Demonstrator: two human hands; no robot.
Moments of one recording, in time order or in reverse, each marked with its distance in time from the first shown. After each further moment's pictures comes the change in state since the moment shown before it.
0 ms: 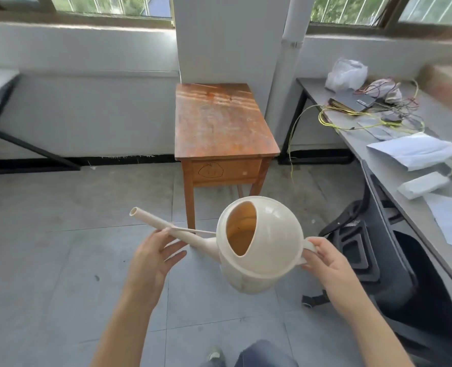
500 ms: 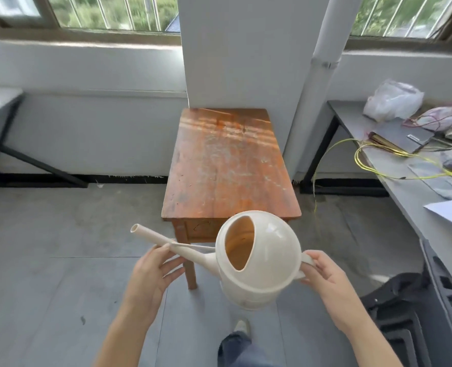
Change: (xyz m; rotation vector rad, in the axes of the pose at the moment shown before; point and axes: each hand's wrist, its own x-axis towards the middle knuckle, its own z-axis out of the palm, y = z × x) left_hand 0.214 0.034 0.095 -0.004 0.126 -0.026; right_hand 0.262 -0.010 -0.042 -0.021 -0.081 0.020
